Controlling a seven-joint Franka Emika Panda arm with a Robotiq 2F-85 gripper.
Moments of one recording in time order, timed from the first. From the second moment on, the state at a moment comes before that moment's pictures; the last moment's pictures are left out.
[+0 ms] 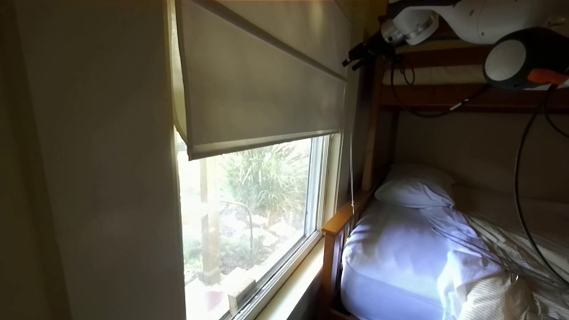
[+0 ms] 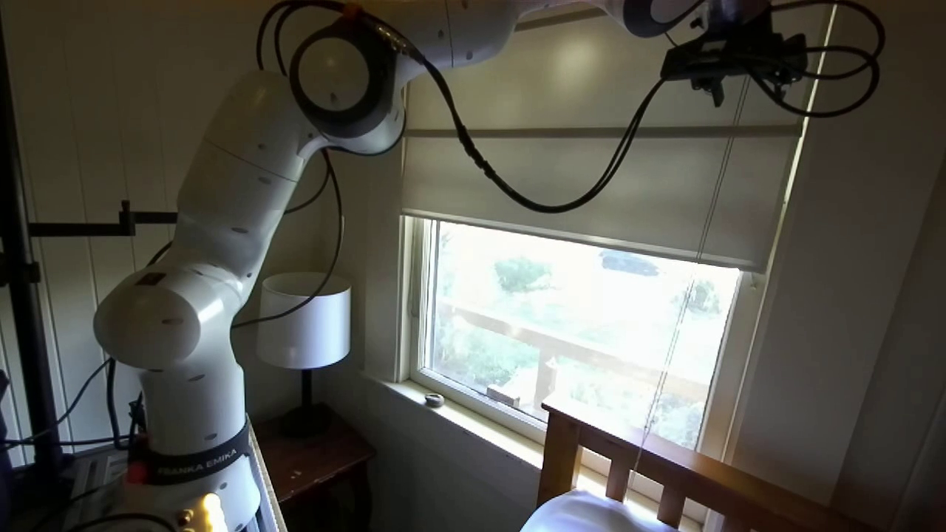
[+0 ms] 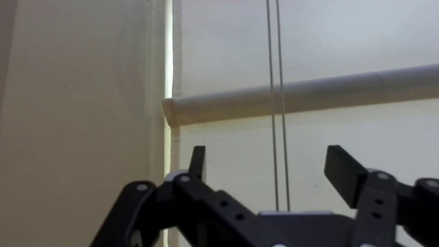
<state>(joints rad) -0.38 0.41 -0.25 -0.91 0.72 2.14 -0.70</state>
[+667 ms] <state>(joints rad) -0.37 0.41 -0.24 -0.91 0.72 2.15 -0.69</state>
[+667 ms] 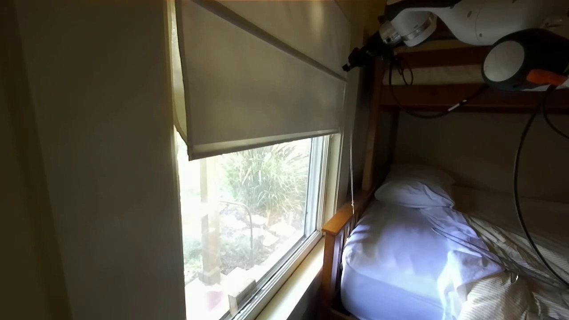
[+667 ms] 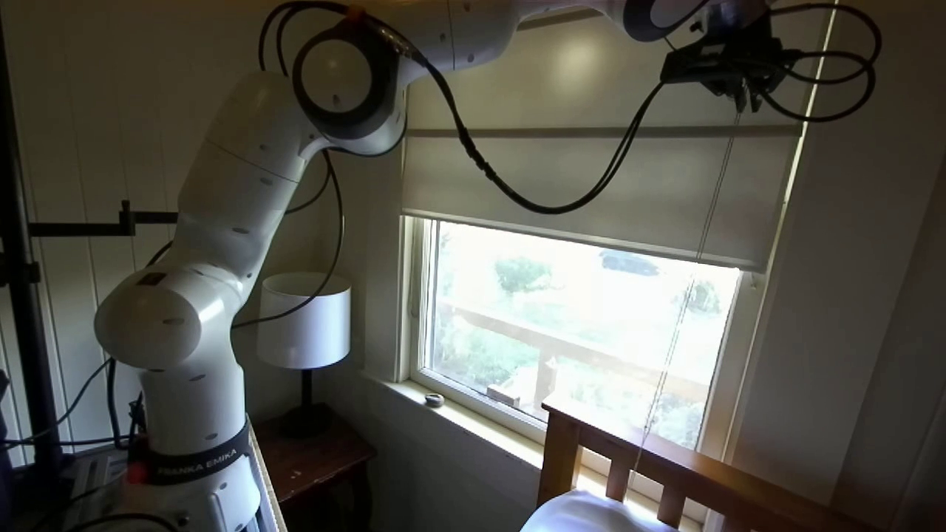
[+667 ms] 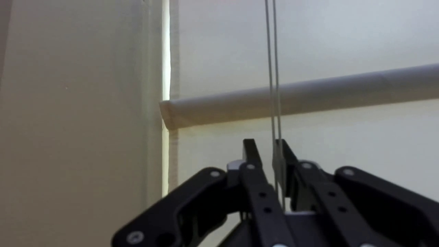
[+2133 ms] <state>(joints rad) -0.18 -0.01 -0.22 -1.31 0.60 2.06 -0.58</state>
